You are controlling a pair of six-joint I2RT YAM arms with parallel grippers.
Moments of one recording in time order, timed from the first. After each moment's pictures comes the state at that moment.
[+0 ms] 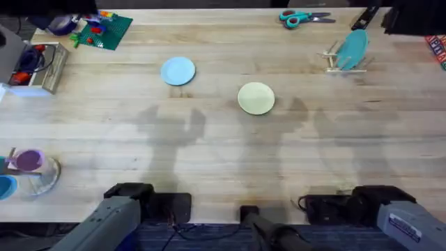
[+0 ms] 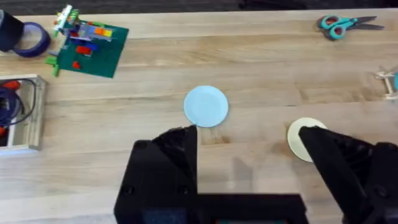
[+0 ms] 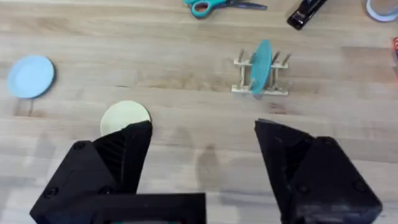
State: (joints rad) left arm 0.00 1.04 1.64 -1.24 0.09 -0.02; right arm 0.00 0.98 1.43 -1.14 -0.06 -0.01
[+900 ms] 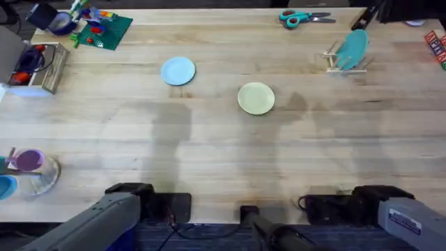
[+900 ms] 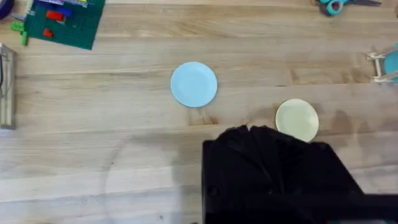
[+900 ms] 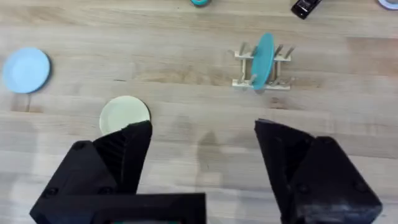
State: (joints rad) left arm 0.00 1.19 1.78 -1.37 0.14 -0.06; right arm 0.00 1.10 1.54 -1.21 -0.06 -0.01
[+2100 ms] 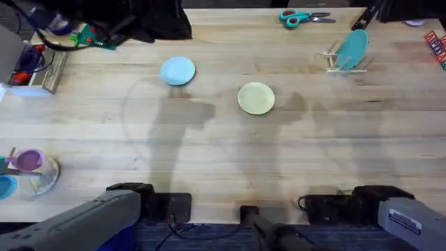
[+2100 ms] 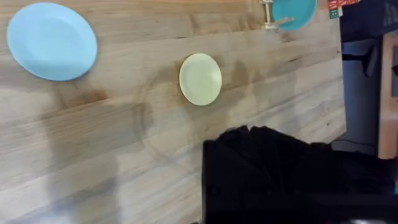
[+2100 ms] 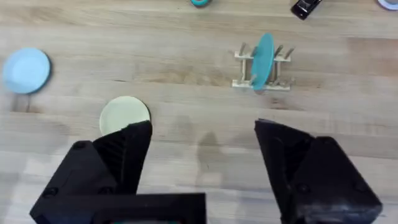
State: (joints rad) left arm 0.00 1.29 1.53 -1.28 0.65 -0.14; right arm 0.00 1.10 1.54 -1.20 -0.06 -0.01
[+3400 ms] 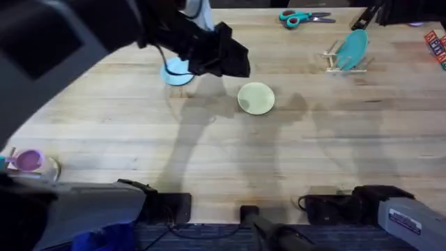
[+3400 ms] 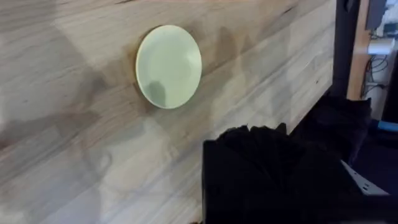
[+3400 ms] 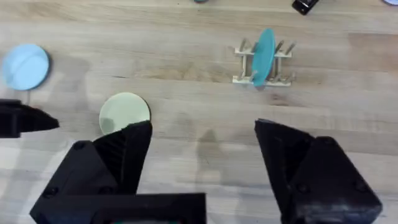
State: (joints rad) left arm -0.31 1.52 1.24 -0.85 0.74 -0.29; right arm 0.00 1.10 1.54 -1.22 -0.06 -0.01
